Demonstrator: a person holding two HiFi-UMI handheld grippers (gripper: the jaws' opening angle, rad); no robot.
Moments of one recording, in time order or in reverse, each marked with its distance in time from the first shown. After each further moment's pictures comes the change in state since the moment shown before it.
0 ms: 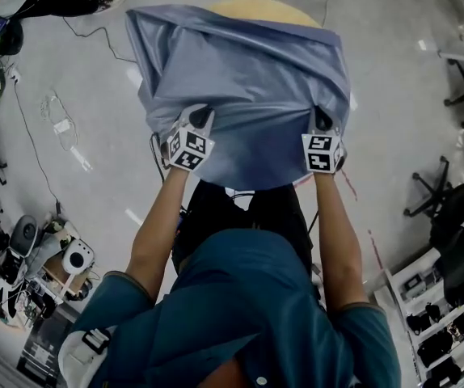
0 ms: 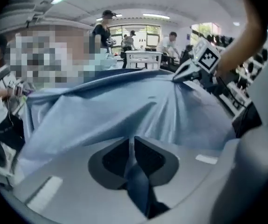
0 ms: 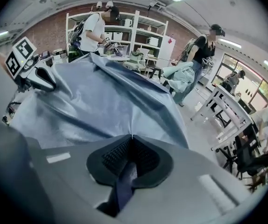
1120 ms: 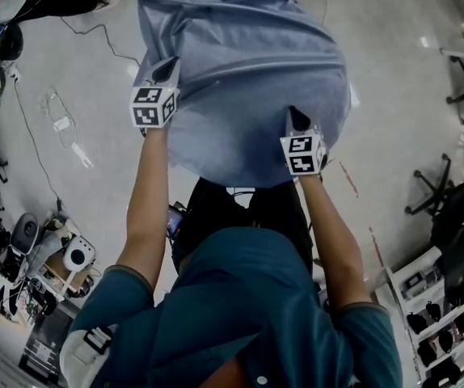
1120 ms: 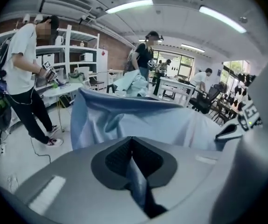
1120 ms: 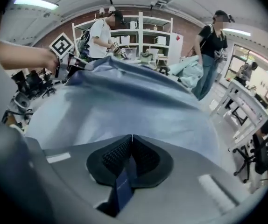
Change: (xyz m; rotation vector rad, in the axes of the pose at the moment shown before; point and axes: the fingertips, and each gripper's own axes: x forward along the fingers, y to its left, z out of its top) left arm -0.015 0.152 0.070 -0.395 -0.256 0.152; right arm -0.001 0.061 0.019 0.017 -0.037 0.161
